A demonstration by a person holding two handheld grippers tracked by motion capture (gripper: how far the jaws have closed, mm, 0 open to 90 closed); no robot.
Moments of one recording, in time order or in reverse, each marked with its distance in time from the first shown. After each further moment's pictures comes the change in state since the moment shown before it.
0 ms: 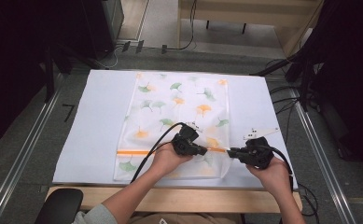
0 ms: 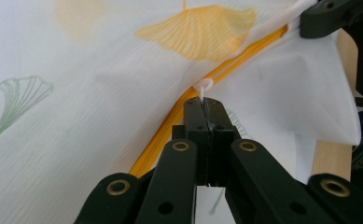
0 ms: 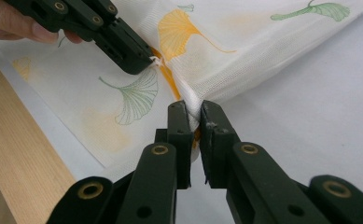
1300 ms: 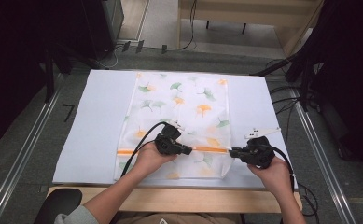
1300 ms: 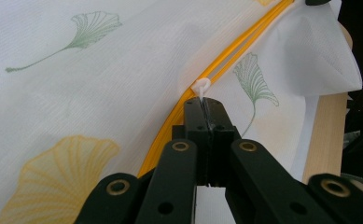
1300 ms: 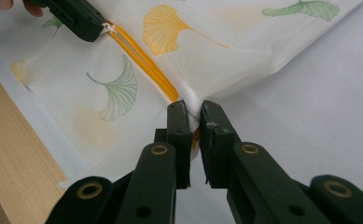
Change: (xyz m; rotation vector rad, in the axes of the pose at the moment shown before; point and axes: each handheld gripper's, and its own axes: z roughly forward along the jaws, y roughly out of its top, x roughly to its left) left arm 0.024 -0.027 -0.035 -0.010 -0.019 -0.059; right arm -0.006 -0.002 0.001 0.011 -0.005 0.023
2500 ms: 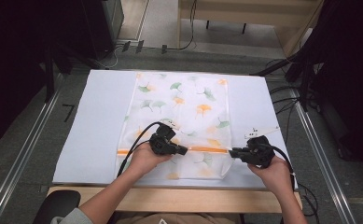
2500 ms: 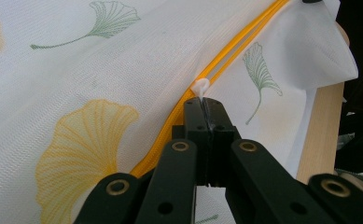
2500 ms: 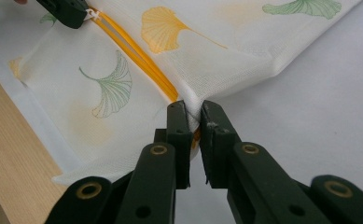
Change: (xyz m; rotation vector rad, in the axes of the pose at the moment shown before) left arm 0.004 -0.007 -0.010 0.006 -0.006 -0.023; right arm -0.003 0.000 0.002 0.019 0.002 0.002
